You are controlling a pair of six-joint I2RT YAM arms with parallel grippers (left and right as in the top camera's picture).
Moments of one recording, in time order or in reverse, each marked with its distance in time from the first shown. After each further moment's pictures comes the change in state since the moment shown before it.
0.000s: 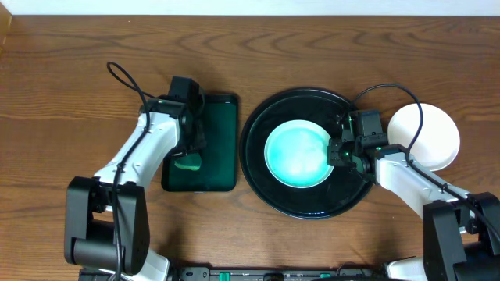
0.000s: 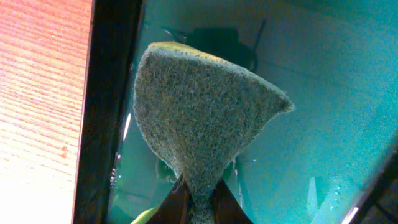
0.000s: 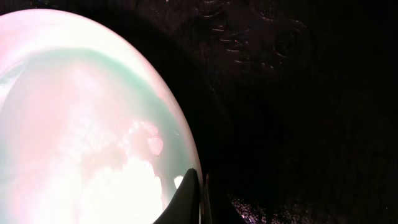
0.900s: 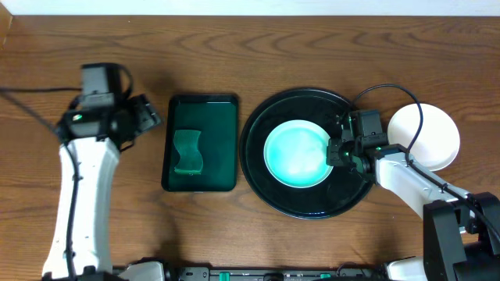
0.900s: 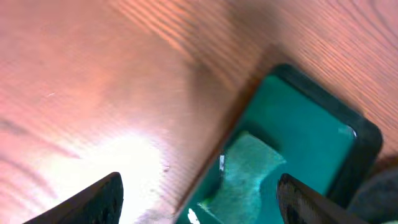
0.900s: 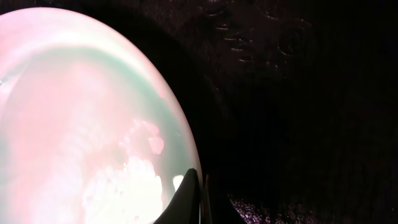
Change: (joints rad) left arm 0.317 -0.327 0.124 -0.106 0.017 0.000; right arm 0.000 0.000 0.000 0.000 -0.009 0.000
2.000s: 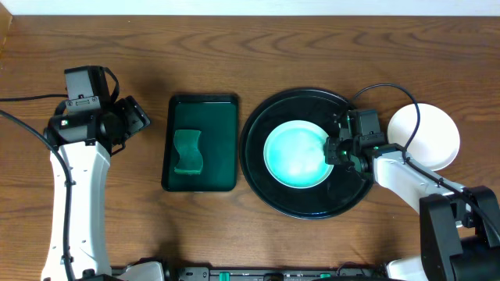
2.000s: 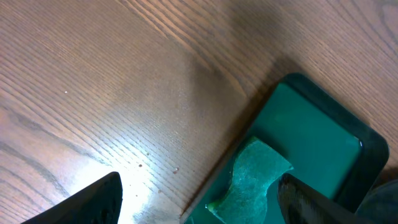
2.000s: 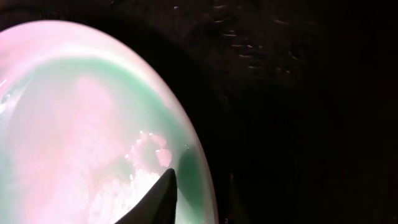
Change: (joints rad) left arm 0.043 -0.010 0.000 -0.004 0.000 0.000; right arm 0.004 0.036 0.000 0.054 -0.026 0.000
